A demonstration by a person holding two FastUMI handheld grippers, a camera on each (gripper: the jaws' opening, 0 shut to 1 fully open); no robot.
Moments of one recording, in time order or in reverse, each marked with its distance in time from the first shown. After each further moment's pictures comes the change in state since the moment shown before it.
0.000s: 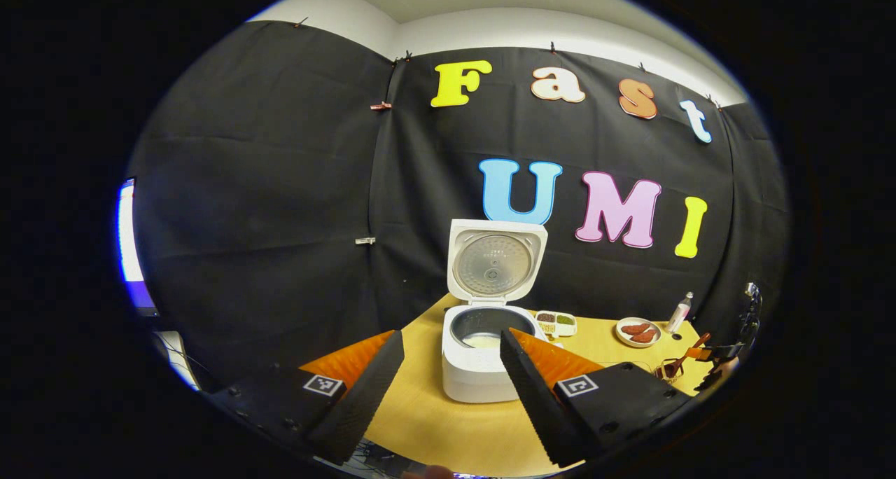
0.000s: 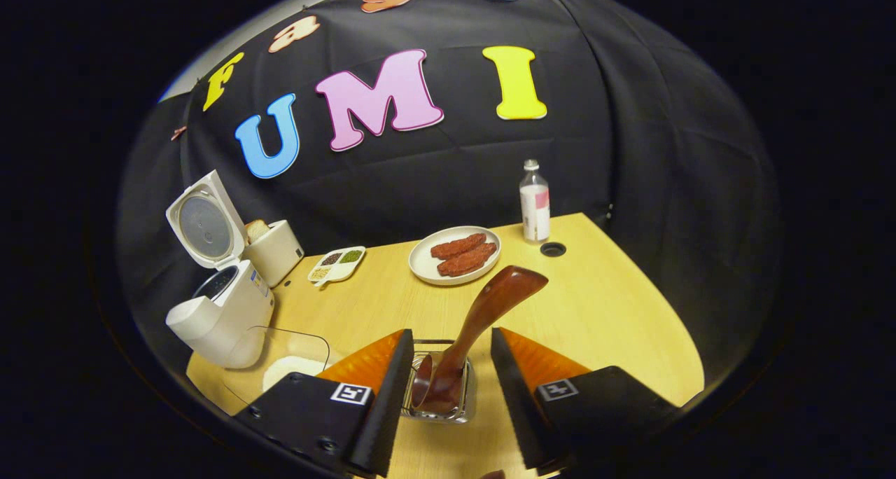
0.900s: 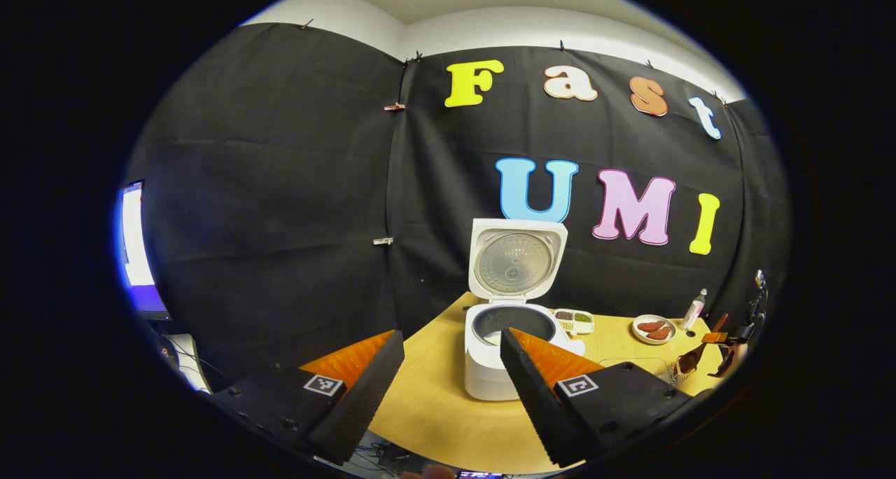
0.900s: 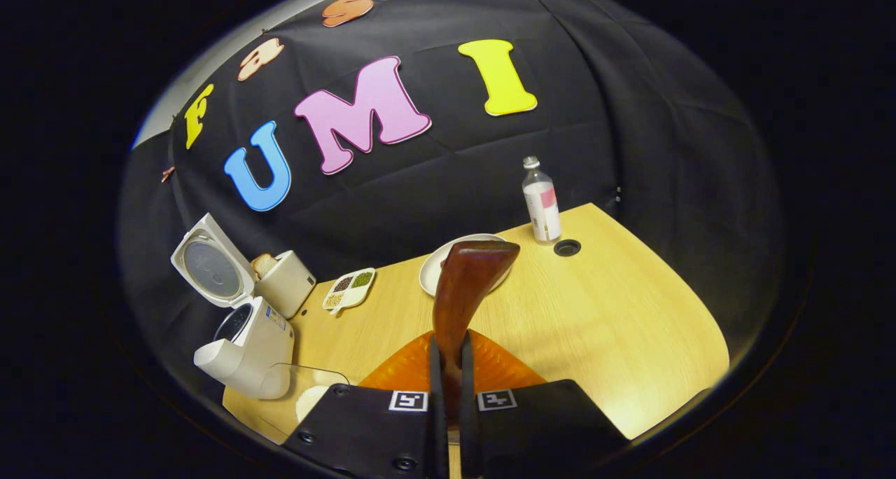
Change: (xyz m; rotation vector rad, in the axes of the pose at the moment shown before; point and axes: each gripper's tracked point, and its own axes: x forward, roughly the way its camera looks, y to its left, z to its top) left arm -0.003 0.029 -0.001 -0.004 -0.004 0.038; right arm 0.001 0.012 0.047 0.052 -0.068 0.012
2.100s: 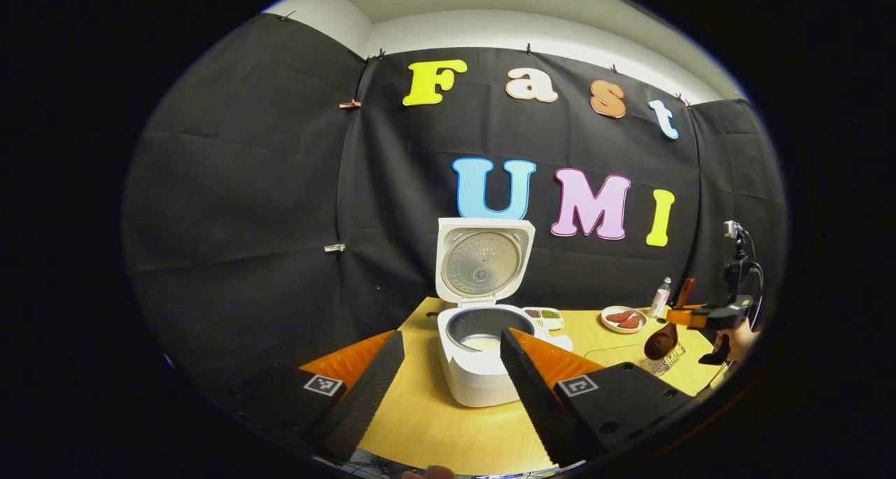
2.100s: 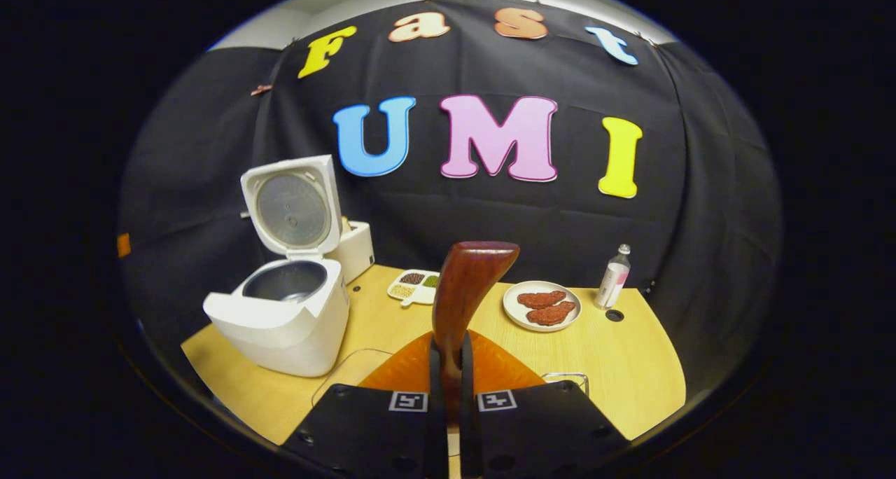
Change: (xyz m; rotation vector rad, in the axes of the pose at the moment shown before) left arm 0.038 0.013 -0.012 0.046 -0.015 -0.245; right arm -0.050 0.203 -0.040 -0.443 -0.056 0.121
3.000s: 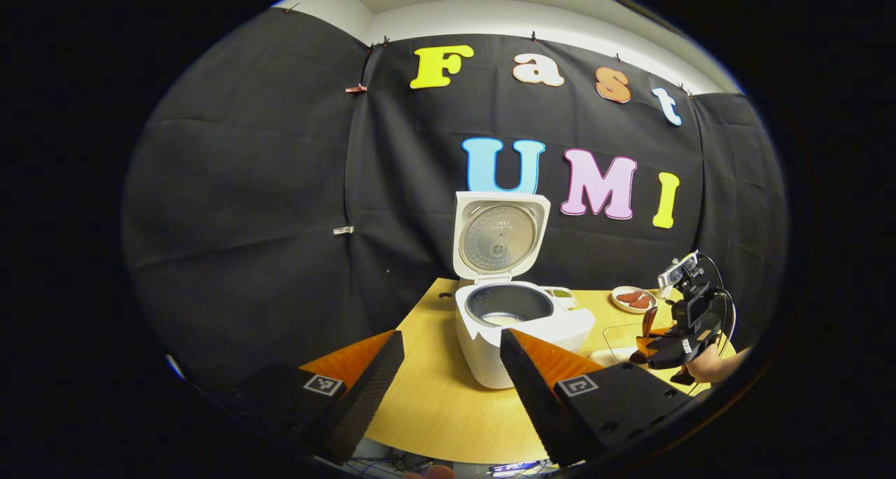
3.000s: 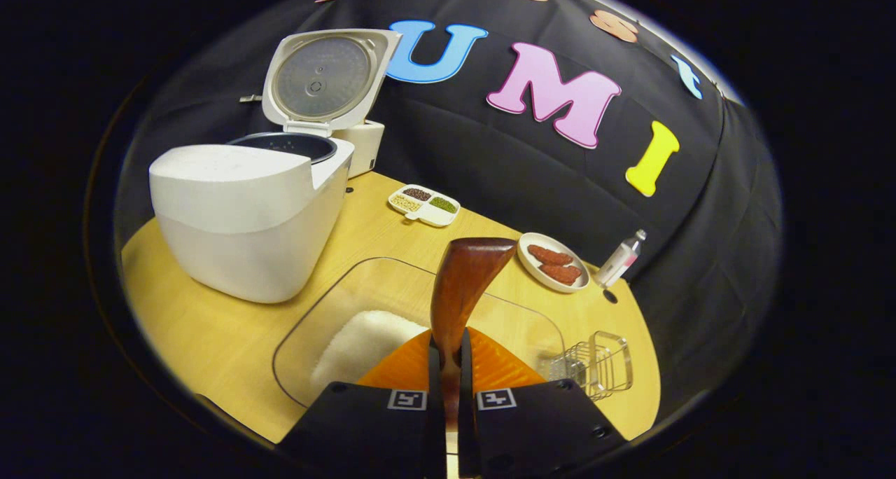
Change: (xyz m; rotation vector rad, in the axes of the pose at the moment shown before) left arm -0.008 0.041 -0.031 0.015 0.062 0.020; right arm 0.045 0.061 -0.114 -0.192 0.213 -0.157
